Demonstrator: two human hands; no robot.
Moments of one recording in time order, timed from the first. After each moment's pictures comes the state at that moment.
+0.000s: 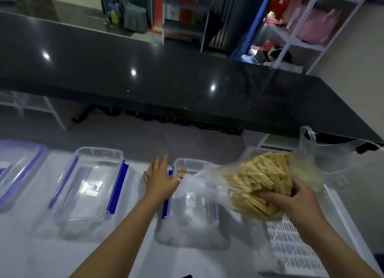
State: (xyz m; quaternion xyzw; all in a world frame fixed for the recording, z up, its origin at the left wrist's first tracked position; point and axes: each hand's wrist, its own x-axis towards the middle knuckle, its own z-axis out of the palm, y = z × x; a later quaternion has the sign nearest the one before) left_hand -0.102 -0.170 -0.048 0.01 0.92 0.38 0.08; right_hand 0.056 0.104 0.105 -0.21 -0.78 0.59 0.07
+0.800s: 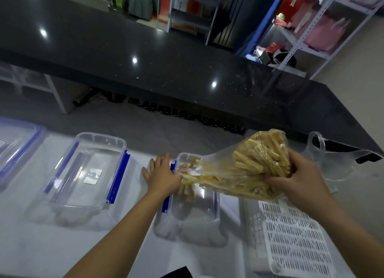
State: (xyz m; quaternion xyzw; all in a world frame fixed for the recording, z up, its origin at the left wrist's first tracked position) left_hand -0.105 -0.164 -0.072 -0.03 0.92 0.36 0.11; right_hand 0.018 0.088 0.150 -0.04 -0.92 0.38 0.08
